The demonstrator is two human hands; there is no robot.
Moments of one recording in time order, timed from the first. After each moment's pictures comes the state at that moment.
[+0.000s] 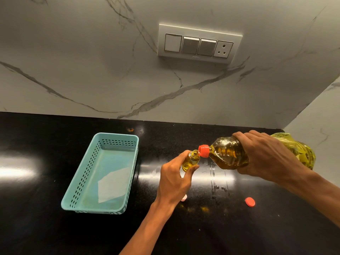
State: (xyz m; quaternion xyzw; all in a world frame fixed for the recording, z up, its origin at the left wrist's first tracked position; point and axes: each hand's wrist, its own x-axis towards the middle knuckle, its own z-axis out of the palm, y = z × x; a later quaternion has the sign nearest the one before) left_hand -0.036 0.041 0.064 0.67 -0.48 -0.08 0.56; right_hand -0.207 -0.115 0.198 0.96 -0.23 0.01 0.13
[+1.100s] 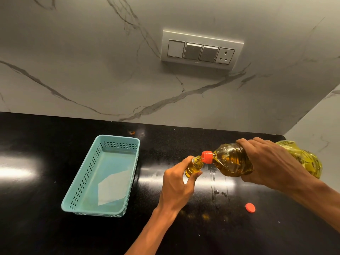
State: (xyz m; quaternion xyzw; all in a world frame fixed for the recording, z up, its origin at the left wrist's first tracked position) left_hand -0.044 0.041 0.066 0.66 -0.49 -0.07 0.56; right_hand -0.214 -0.112 0.203 0.96 -0.23 0.02 0.12
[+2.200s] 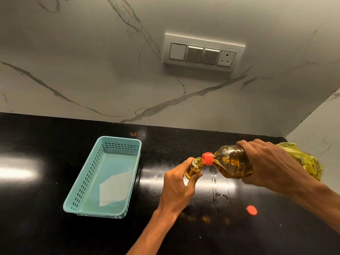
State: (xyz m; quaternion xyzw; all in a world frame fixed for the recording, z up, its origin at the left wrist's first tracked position) left_hand -0.043 0.042 0.065 0.67 -0.49 -0.07 0.56; right_hand -0.212 -0.113 0.202 0.96 -0.24 0.02 0.12
